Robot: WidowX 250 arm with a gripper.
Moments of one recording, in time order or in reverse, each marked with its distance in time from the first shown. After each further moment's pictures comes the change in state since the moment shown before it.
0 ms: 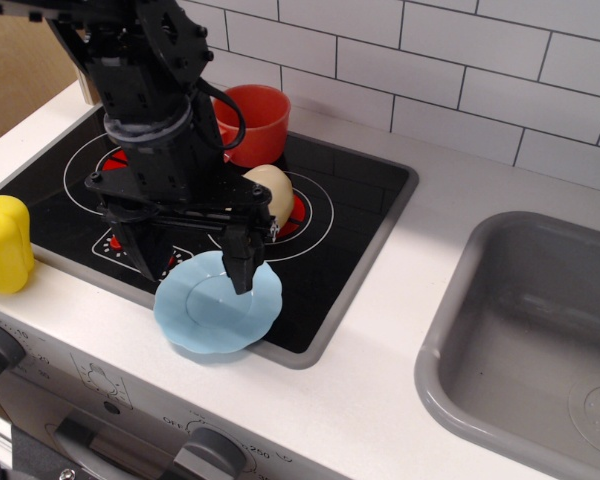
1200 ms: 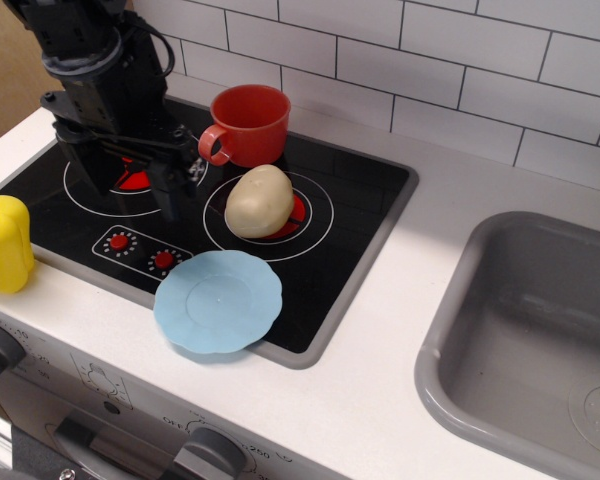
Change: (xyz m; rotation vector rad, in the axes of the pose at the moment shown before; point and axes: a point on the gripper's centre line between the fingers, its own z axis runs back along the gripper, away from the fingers) arm 0.049 0.055 0.010 0.079 -0.110 -0.229
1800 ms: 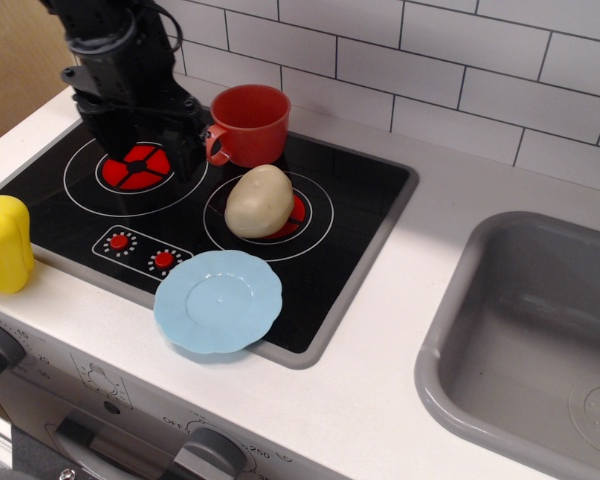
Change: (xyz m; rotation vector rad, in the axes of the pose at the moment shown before) arm 0.039 0.017 -0.019 0.004 -0.052 0.034
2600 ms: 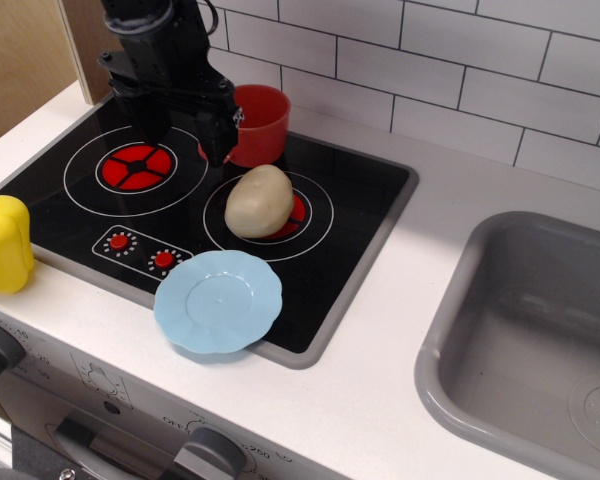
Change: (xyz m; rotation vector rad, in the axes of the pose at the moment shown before) arm 0.018 -0.013 -0.004 -0.033 0.017 -0.021
